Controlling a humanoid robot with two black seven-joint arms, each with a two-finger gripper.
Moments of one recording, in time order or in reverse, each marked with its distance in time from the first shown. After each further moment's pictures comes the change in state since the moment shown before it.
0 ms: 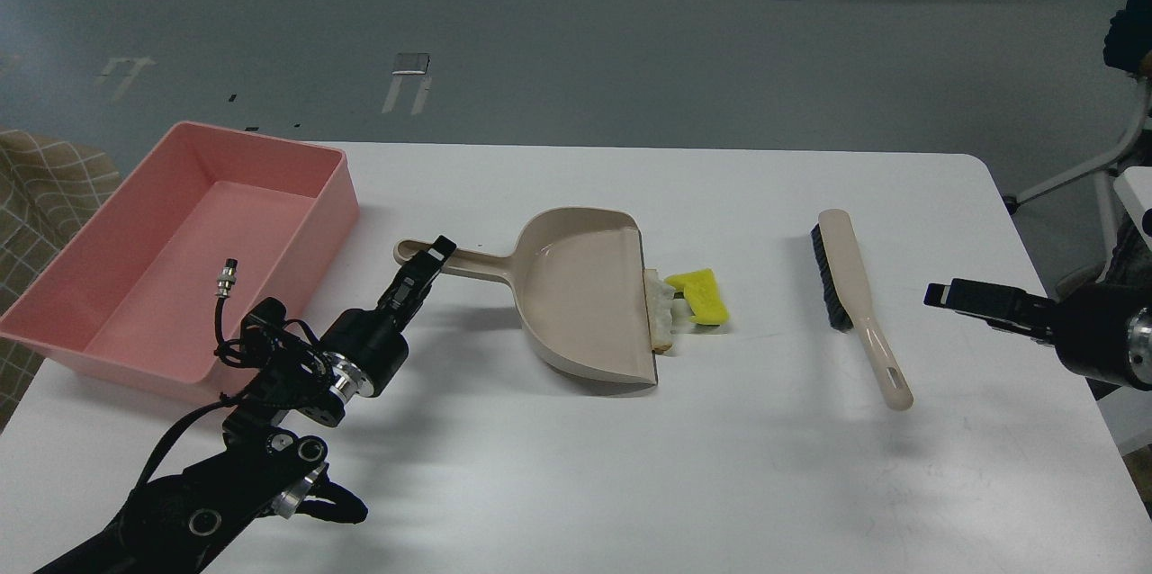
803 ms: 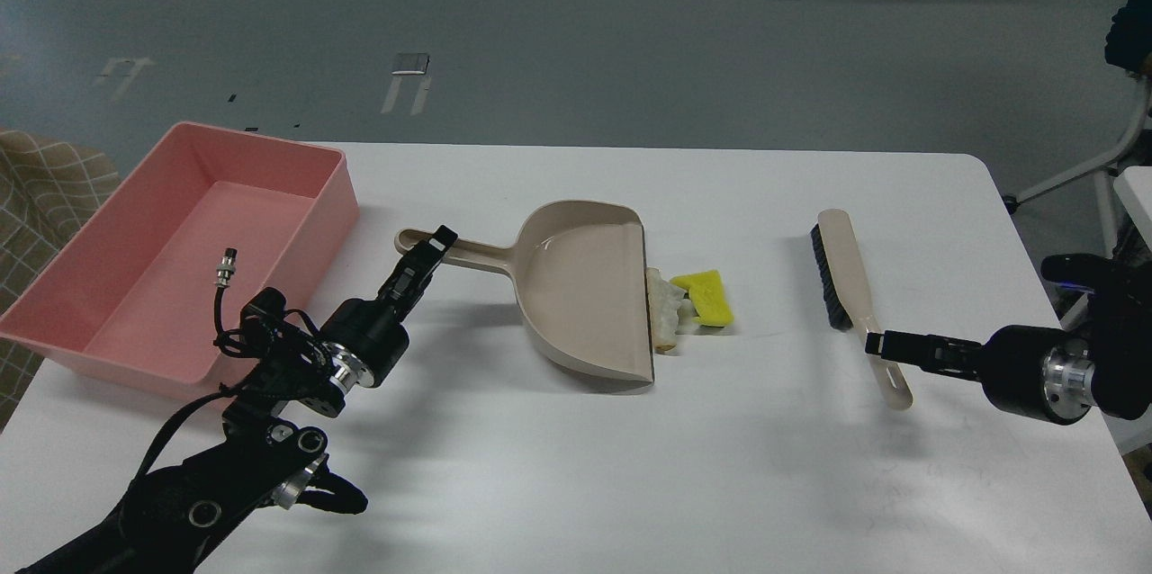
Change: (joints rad) left arm -0.013 0.003 0.000 0.000 0.000 0.000 -0.002; right arm -0.058 0.145 -0.001 0.002 -0.120 -0.002 -0.044
